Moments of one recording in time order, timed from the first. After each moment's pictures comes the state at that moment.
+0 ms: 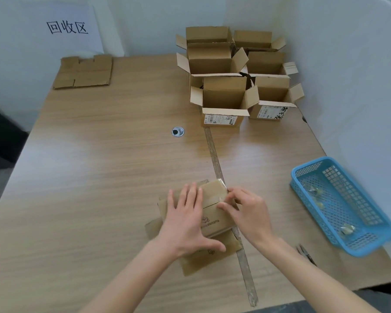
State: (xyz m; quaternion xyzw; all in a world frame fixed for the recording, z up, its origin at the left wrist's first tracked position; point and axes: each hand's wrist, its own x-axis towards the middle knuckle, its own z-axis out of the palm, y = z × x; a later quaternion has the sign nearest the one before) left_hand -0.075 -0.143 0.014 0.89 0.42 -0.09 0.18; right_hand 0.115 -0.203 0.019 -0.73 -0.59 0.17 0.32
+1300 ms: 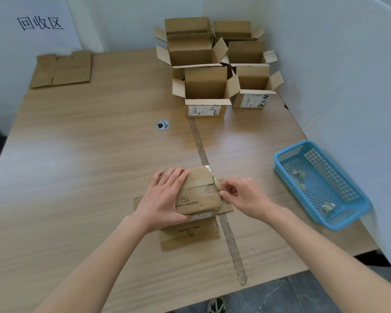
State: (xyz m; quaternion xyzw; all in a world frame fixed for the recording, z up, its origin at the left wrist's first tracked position) left_hand -0.092 -0.106 -0.001 0.94 0.32 0.03 0.12; right_hand 0.163 -0.208 0.022 -0.68 -0.61 0.34 0.24
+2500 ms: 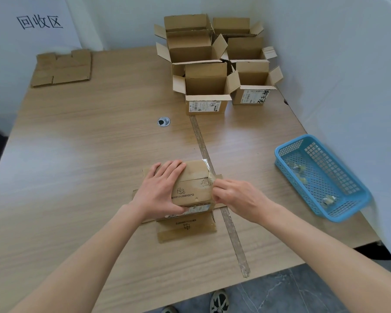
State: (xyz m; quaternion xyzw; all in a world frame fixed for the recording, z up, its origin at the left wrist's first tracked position) left_hand -0.103 -0.091 -0.004 0.94 0.32 0.03 0.12; right_hand 0.140 -0.217 0.032 -0.54 -0.83 0.08 0.08
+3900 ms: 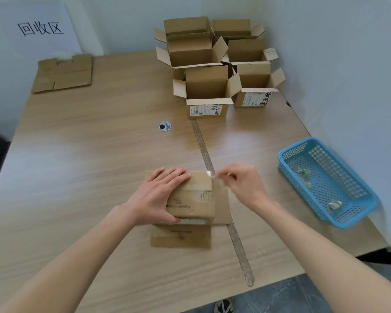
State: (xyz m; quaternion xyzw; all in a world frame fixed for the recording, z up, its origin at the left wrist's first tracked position) left_hand -0.114 -0.073 0.007 0.96 0.25 -0.02 0.14; right_hand 0.150 -0.179 0.019 -0.73 -0.54 0.22 0.35
